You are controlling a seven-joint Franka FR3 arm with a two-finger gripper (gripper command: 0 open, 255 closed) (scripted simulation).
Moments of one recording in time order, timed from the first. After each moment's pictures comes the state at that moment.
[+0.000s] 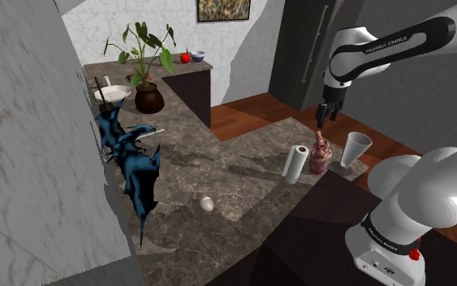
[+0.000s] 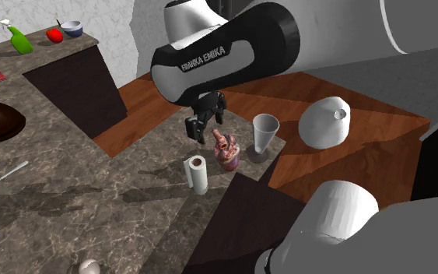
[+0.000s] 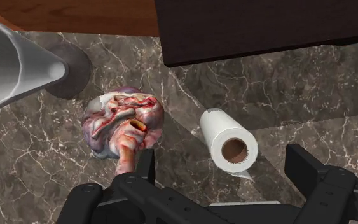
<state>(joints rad) -0.11 -0.37 -0.39 -2.53 -0.24 2.05 -0.23</state>
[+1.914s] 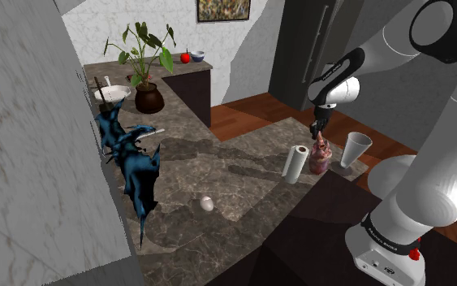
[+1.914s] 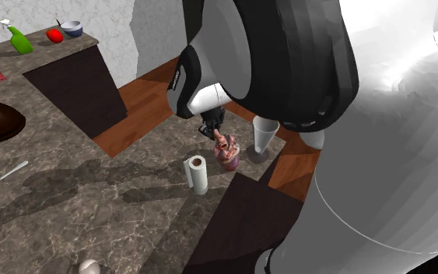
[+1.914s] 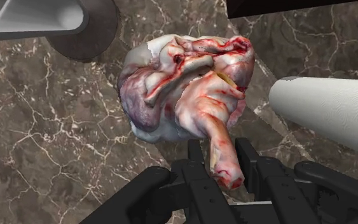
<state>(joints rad) -0.14 0.17 -0.51 -2.38 0.01 2.46 -0.56</state>
